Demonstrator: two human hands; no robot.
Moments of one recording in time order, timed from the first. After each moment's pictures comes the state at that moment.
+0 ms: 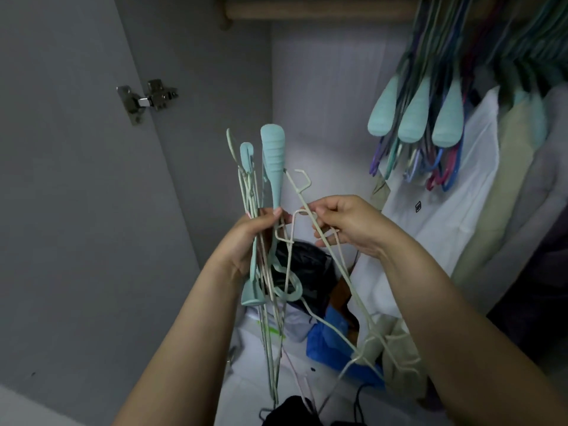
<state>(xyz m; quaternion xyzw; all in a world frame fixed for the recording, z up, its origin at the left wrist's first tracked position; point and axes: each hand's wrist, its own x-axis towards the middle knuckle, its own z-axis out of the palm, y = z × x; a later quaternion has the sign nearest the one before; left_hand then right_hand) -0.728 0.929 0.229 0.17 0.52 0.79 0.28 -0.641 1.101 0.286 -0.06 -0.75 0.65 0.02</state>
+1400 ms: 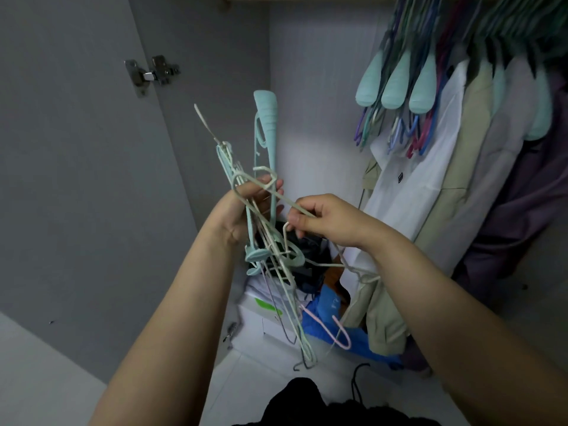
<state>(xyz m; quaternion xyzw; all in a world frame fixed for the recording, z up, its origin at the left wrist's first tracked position) -0.685 0.923 0.246 0.11 0.47 0.82 0.31 -0.581 1.081 0.266 0.12 -0.86 0.50 -0.01</state>
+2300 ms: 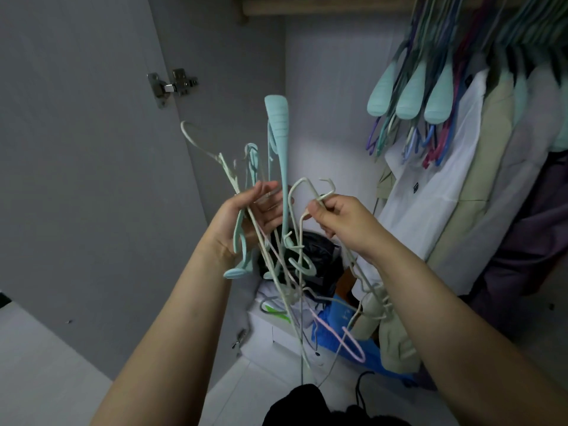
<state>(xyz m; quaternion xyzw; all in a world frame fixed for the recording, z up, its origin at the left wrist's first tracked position) -0.687 0.900 0.235 0.16 0.42 0.84 0.31 -0.583 1.077 0.262 0.02 -0.83 0.55 0.11</state>
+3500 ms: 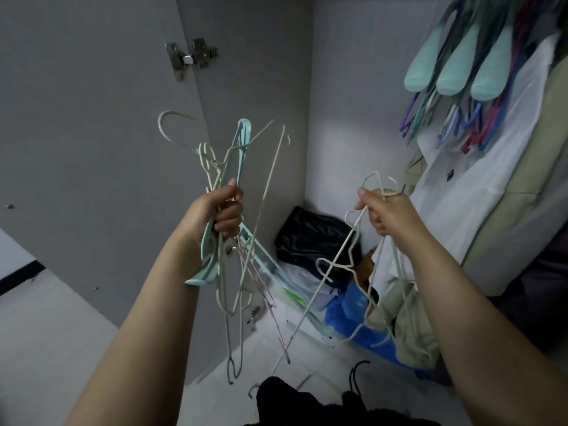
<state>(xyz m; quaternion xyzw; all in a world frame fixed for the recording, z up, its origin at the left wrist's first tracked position) -0.684 0.833 0.224 0.12 0.51 0.81 0.28 -0.617 1.136 0.214 -0.11 -0.77 0.61 0.13</state>
